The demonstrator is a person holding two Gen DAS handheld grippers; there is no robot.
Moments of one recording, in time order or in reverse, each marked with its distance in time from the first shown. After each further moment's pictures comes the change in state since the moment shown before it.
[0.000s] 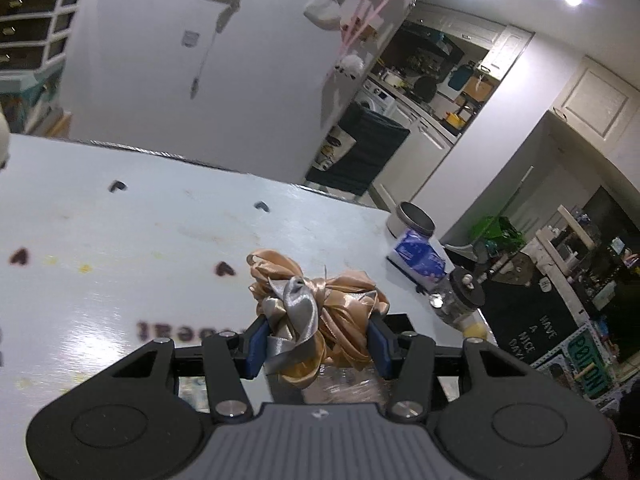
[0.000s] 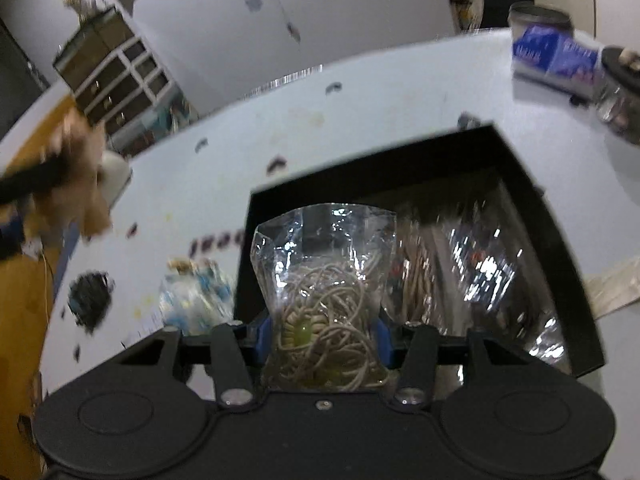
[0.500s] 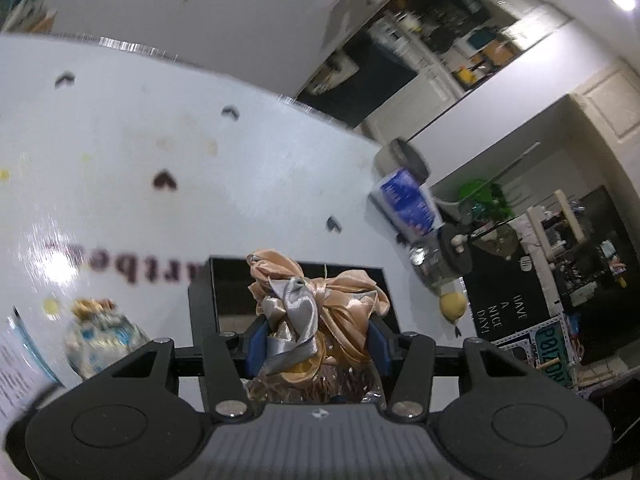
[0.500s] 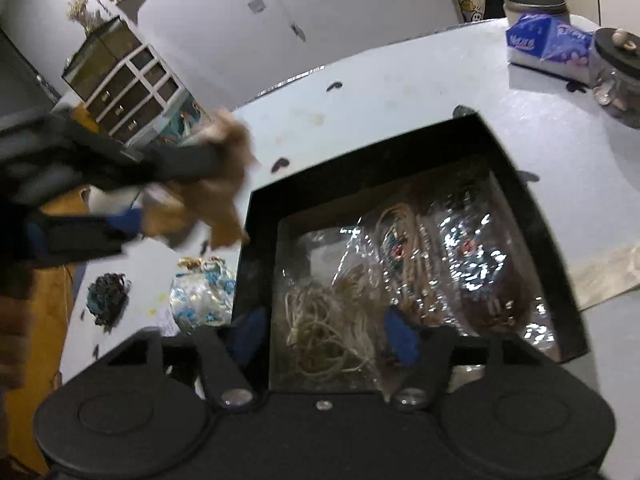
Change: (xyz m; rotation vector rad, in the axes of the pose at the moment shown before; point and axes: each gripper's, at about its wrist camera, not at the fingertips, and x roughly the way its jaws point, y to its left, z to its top) left arm 0.090 -0.016 -0.007 -0.159 0.235 -0.080; right arm -0.021 -0.020 -0.005 0.036 -0.012 0.072
